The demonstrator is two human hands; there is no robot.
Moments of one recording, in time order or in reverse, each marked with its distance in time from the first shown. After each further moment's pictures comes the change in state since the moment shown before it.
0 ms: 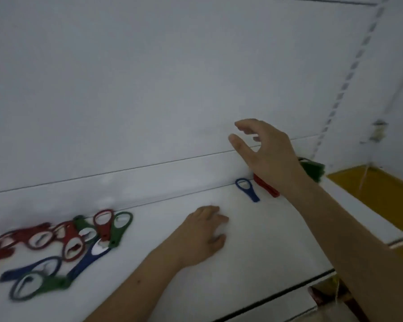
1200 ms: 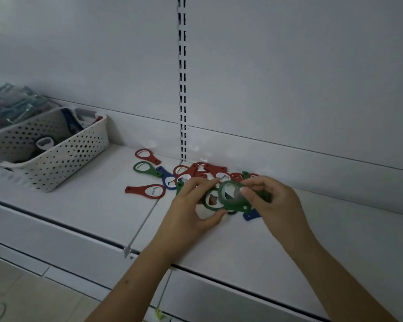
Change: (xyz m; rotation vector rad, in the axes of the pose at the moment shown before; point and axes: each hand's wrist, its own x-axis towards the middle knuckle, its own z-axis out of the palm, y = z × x) left_hand -0.304 -0.097 -0.090 -0.204 0.842 -0.445; right_hand -0.122 -0.208 0.225 0.485 -0.495 0.015
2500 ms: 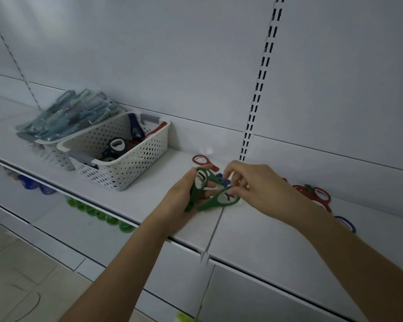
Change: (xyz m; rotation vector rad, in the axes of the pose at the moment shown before) left_hand 0.001 -0.078 -0.127 -1.057 0.013 -0.666; right_hand 0.051 -0.093 0.125 -0.489 -0.497 -0.351
